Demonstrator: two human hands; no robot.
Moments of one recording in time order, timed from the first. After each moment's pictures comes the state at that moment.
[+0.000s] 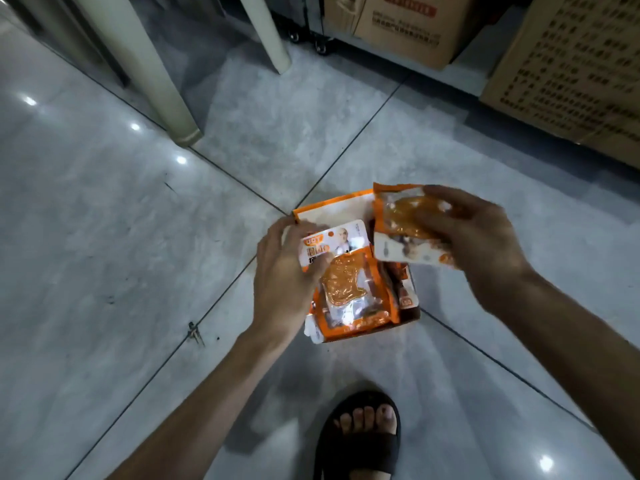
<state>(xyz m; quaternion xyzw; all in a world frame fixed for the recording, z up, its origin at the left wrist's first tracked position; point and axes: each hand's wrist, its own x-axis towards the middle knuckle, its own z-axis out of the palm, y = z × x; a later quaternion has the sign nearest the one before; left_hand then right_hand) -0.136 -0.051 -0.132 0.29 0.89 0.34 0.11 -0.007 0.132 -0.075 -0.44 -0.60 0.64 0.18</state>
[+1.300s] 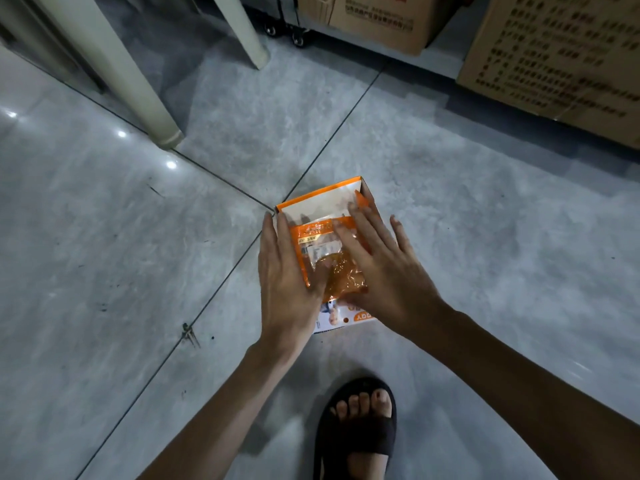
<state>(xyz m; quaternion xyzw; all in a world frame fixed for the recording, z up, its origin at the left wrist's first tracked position) -0.105 -0.051 -0.147 0.30 0.88 0.34 0.13 -0.003 0.078 -0.147 -0.17 -0.97 0.15 0.04</state>
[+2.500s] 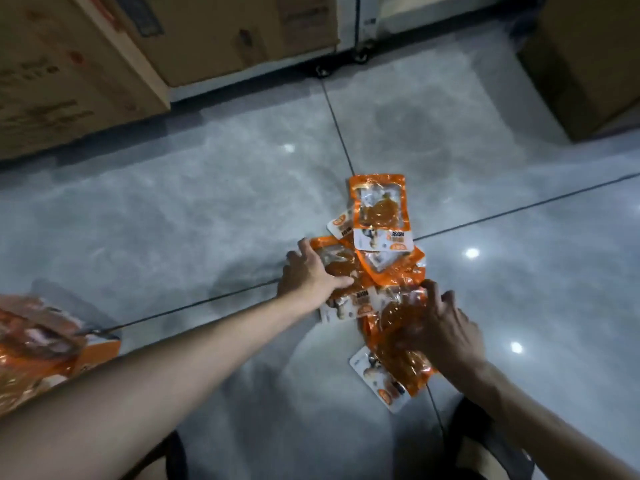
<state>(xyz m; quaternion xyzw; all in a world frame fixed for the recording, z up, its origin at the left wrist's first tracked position) 0.345 0.117 -0.161 0.54 0.74 -0.10 0.39 0.542 0.014 -0.188 -0.74 -0.56 0.32 -0.16</state>
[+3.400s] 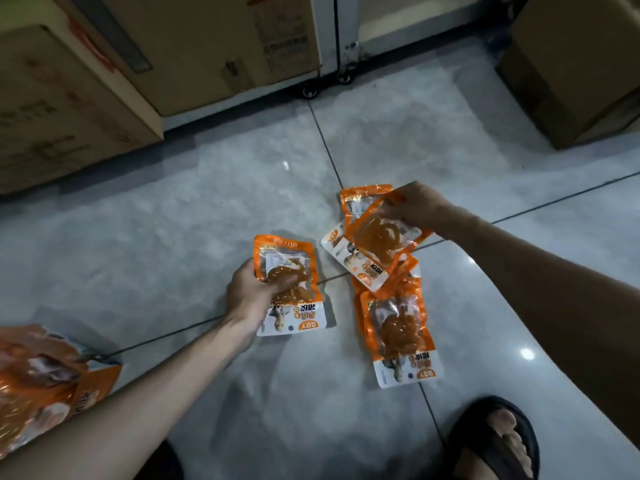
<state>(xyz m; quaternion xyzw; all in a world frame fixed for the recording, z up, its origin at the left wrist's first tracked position) 0.279 0.119 -0.158 0.38 0.75 0.22 0.50 0.568 0.209 -0.155 -0.72 -0.53 0.44 0.08</state>
